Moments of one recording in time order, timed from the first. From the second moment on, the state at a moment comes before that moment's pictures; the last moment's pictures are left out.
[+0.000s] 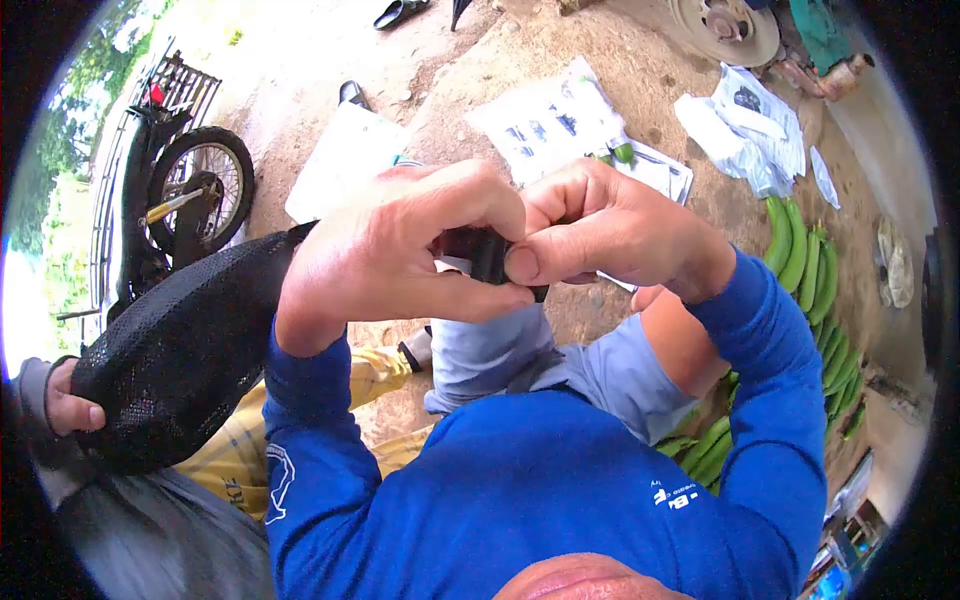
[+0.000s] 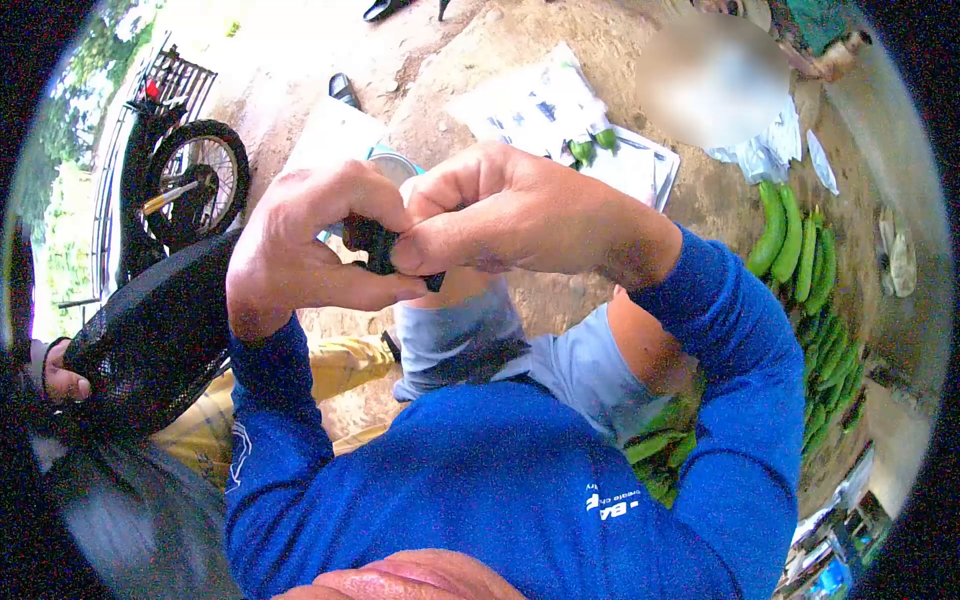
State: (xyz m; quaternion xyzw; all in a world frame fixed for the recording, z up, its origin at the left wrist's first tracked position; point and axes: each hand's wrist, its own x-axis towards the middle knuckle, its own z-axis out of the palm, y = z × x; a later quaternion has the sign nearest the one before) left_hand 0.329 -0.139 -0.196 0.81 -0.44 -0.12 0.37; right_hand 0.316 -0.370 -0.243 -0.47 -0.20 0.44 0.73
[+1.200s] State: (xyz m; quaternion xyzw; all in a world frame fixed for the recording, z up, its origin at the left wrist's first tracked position) left_hand 0.323 -0.111 -0.245 0.59 -0.30 -0.03 0.75; right_hand 0.317 -0.346 -0.259 -0.65 -0.27 0.16 0.69
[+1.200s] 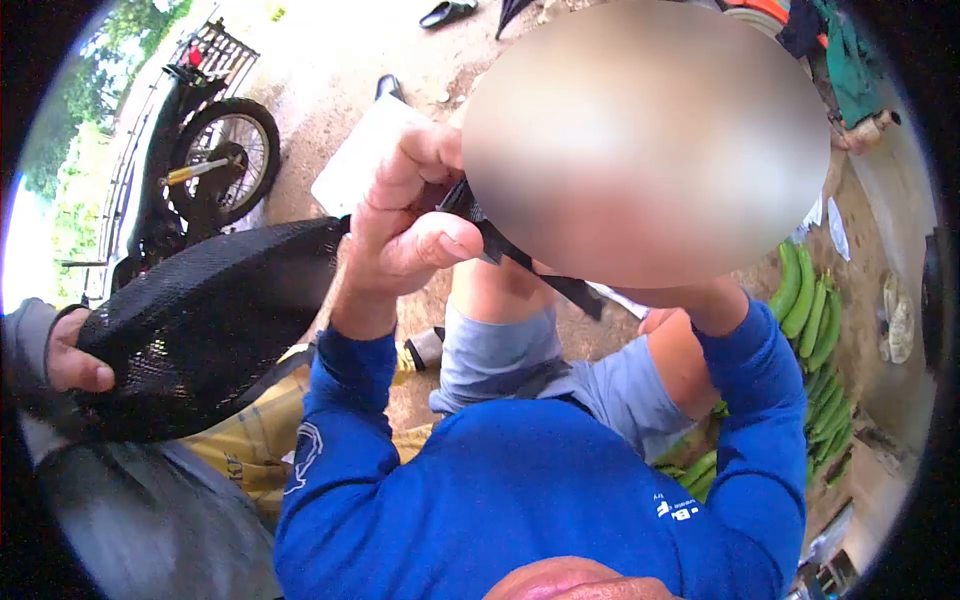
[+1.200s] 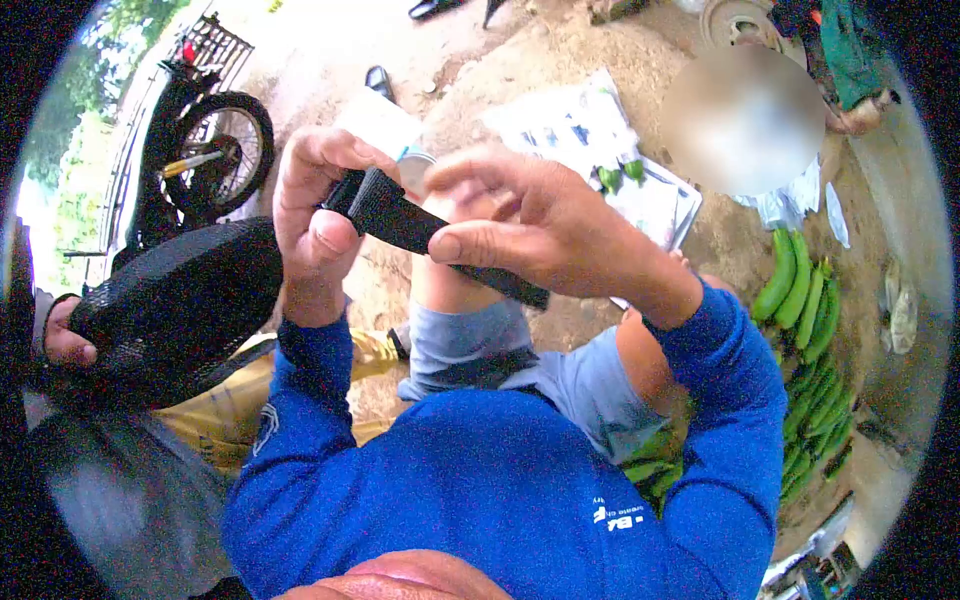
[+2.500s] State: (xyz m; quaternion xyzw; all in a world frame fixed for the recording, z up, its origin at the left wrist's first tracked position) left_hand 0.090 -0.063 -0.284 0.81 -0.21 0.42 0.35; right_hand 0.241 -0.180 -0.324 -0.74 -0.49 0.09 0.45
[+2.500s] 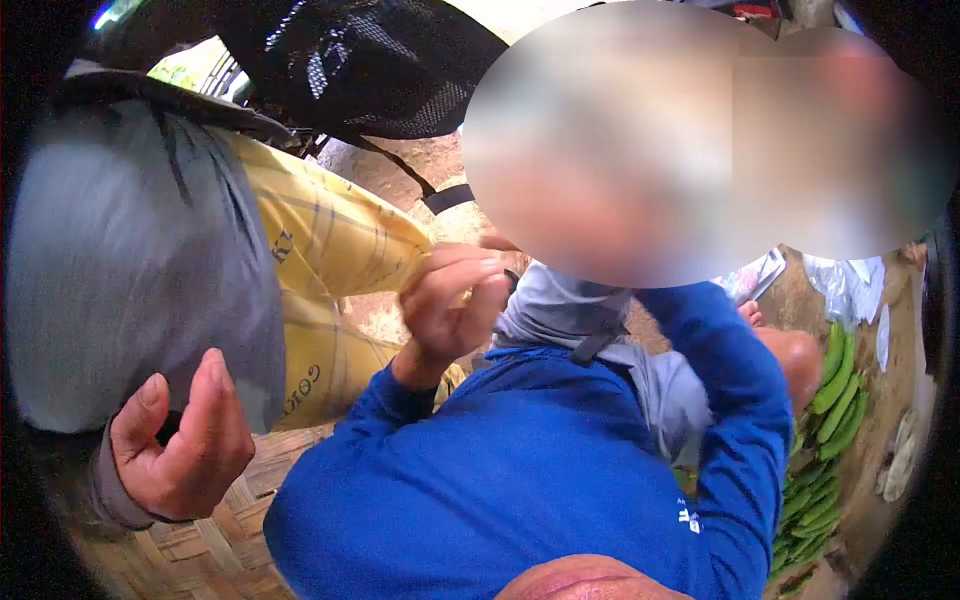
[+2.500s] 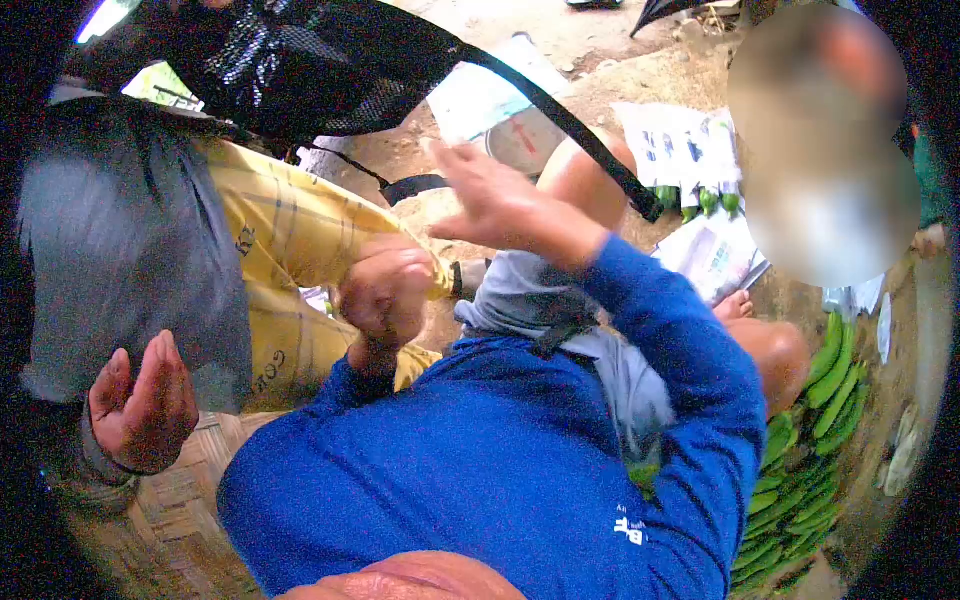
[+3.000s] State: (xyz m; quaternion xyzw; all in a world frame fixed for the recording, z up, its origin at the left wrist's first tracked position) left_hand 0.176 -0.092 -0.246 0.87 -0.23 0.39 0.18; right_hand 0.274 -0.330 -0.172 -0.68 -0.35 0.41 0.50
